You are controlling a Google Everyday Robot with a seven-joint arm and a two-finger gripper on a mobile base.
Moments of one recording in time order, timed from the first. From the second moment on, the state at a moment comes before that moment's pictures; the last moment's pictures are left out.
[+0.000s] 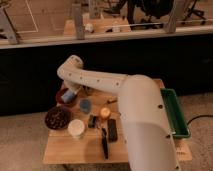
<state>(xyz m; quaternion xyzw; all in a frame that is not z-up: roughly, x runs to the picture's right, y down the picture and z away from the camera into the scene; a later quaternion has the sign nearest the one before) -0.190 0.006 0.888 -0.15 -0.16 -0.45 0.86</state>
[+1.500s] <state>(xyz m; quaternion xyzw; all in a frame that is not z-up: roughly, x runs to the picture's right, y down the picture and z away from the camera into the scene) -0.184 0.016 0.898 -0.18 -0.16 -0.46 0.86</state>
